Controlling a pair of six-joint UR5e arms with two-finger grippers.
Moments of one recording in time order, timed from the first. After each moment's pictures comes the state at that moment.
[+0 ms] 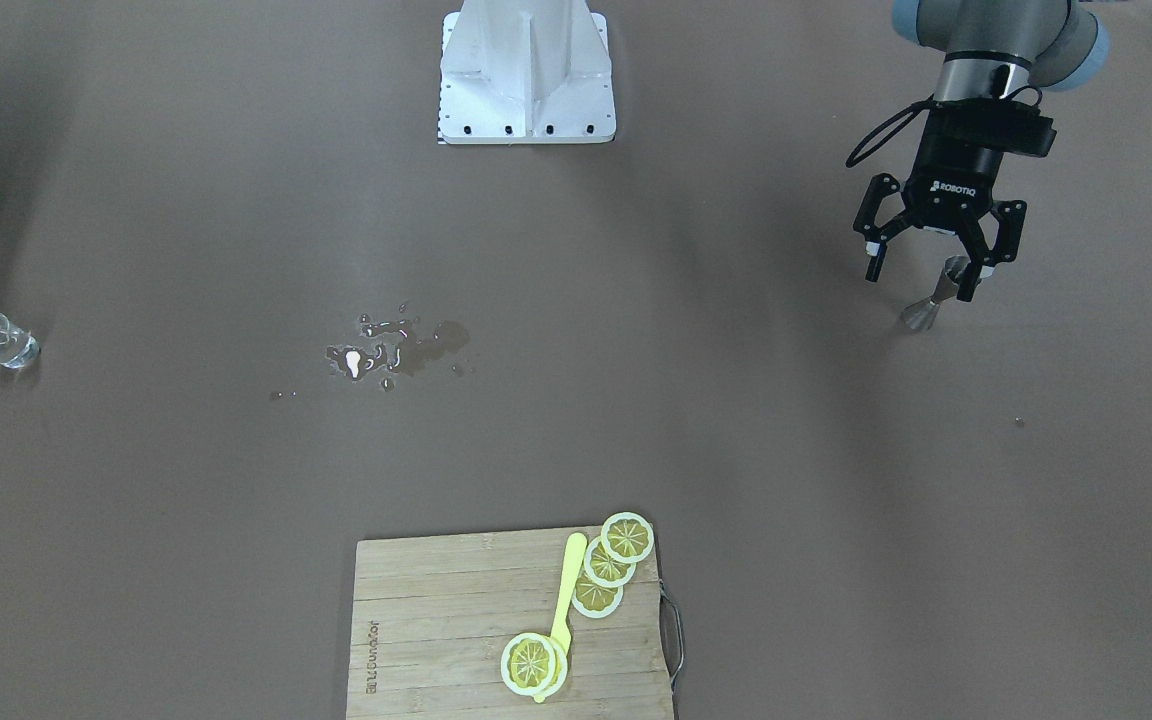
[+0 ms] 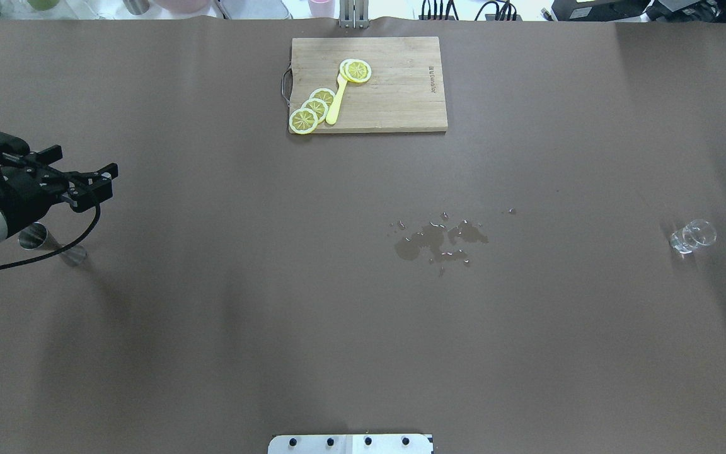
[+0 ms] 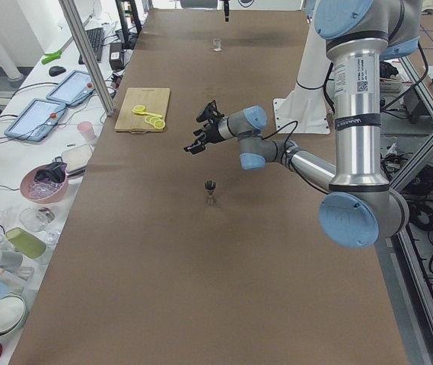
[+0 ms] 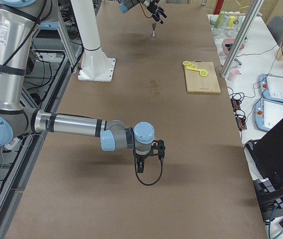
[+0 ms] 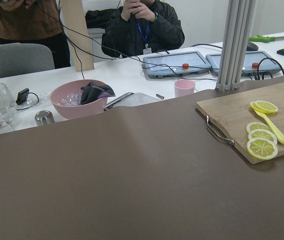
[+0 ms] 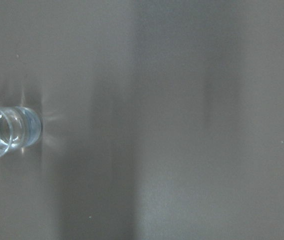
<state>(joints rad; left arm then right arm) -0.66 -1.49 -1.99 -2.50 -1.33 -0.78 1.40 -1.81 1.72 -1.41 2.36 0.14</state>
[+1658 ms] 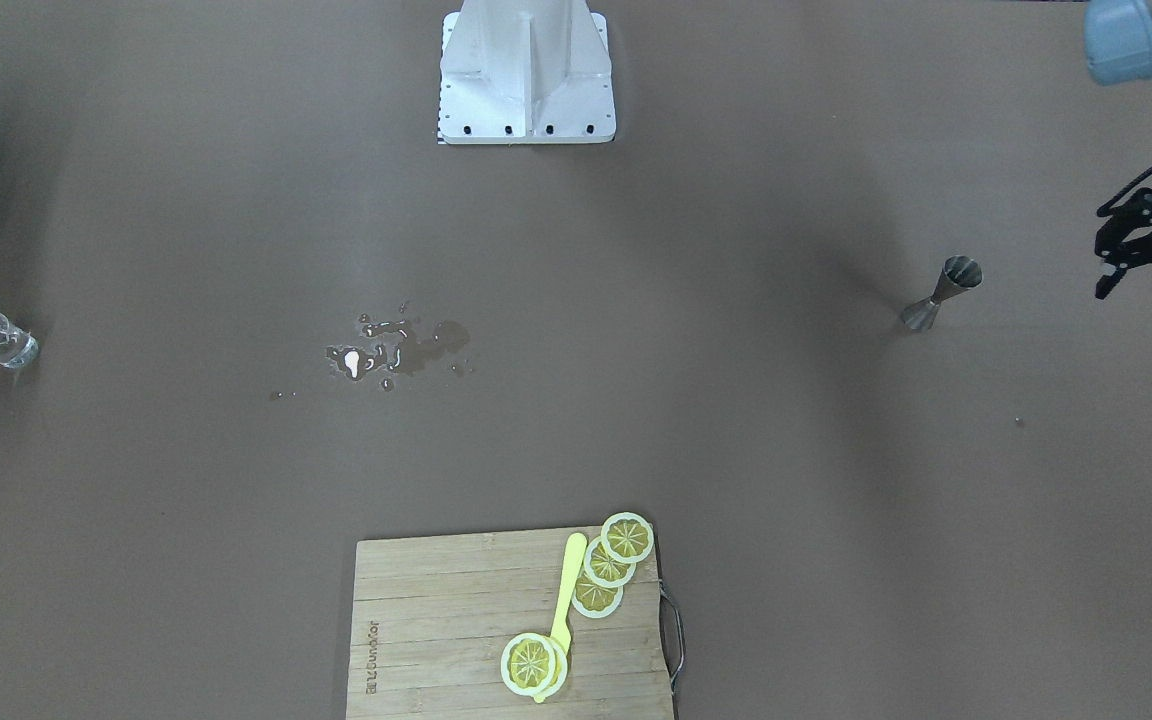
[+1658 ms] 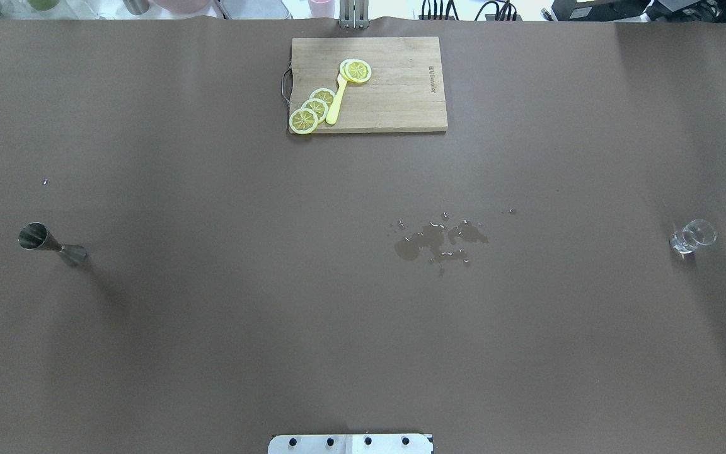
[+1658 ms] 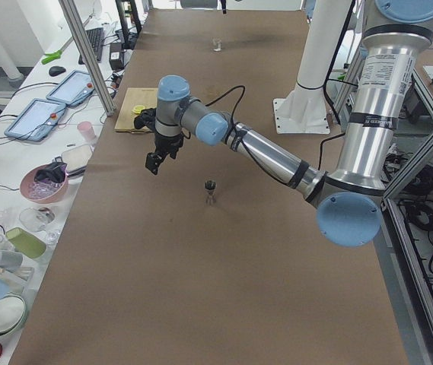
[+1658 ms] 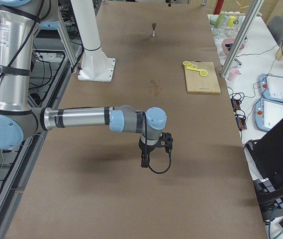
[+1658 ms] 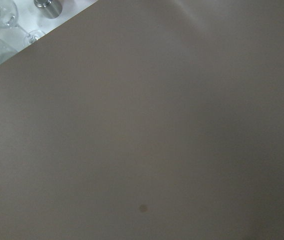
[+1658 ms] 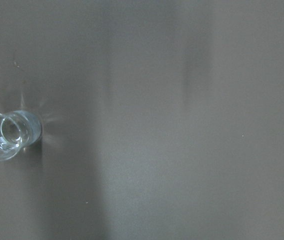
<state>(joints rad) -1.33 -1.74 -1.87 -1.59 -2.23 0.08 1.45 -1.72 1.80 -1.71 2.29 0.01</state>
